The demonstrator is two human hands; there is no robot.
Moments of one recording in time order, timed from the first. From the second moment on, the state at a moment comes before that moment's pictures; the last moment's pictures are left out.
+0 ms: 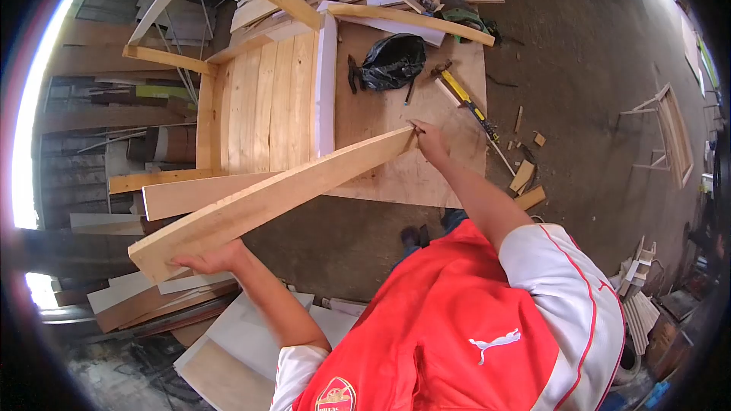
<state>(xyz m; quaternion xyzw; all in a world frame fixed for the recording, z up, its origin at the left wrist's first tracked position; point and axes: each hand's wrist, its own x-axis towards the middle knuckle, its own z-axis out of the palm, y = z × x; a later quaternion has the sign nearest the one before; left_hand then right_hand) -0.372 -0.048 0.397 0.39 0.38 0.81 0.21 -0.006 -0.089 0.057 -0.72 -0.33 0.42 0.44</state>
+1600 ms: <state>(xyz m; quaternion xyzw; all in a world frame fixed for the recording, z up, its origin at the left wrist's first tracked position) -0.366 -0.109 0.381 0.41 0.32 0.81 0.26 -0.224 -0.159 0.426 -0.38 -0.55 0.44 0.60</state>
